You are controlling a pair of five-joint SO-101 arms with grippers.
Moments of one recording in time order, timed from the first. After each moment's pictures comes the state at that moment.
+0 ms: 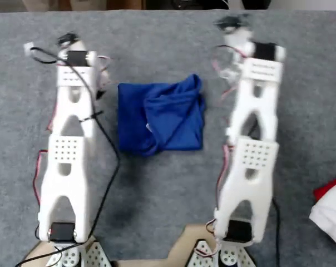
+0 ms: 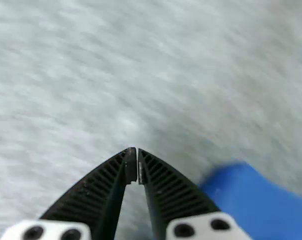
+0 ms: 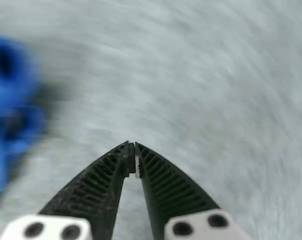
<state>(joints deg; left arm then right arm) -5.0 68.9 -85.4 99.3 24.7 2.0 55.3 -68.3 90.9 30.0</state>
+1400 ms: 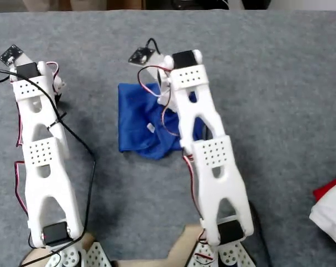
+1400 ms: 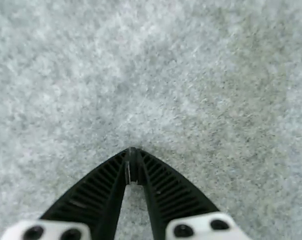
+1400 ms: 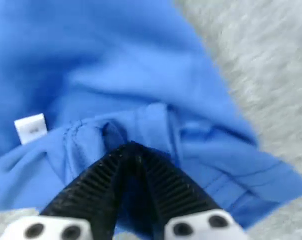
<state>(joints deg) -19.8 77.8 -92.1 93.2 24.7 -18.5 62.9 -68.8 101.3 33.8</state>
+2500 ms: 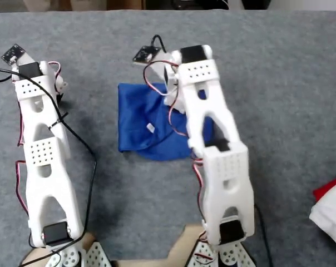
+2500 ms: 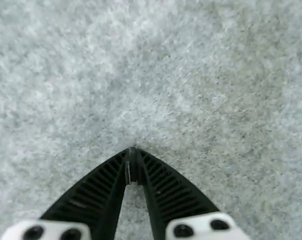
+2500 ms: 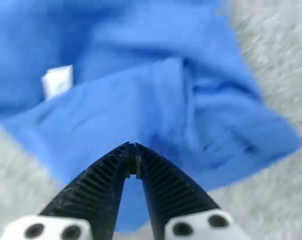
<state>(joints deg) -19.2 77.8 -92.1 93.2 24.7 -17.3 47.1 -49.2 96.3 34.3</state>
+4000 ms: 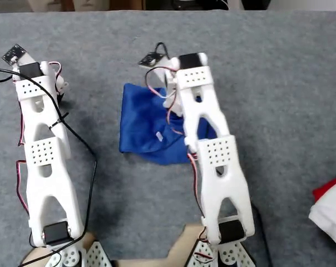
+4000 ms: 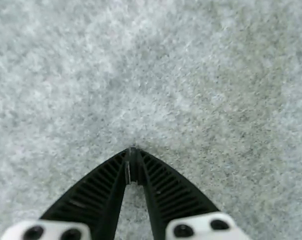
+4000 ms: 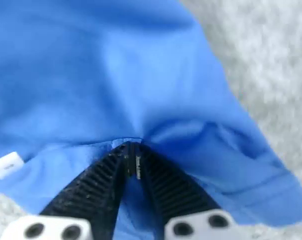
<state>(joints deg) -19.0 77.8 -92.1 93.2 24.7 -14.9 63.6 -64.2 101.4 29.5</state>
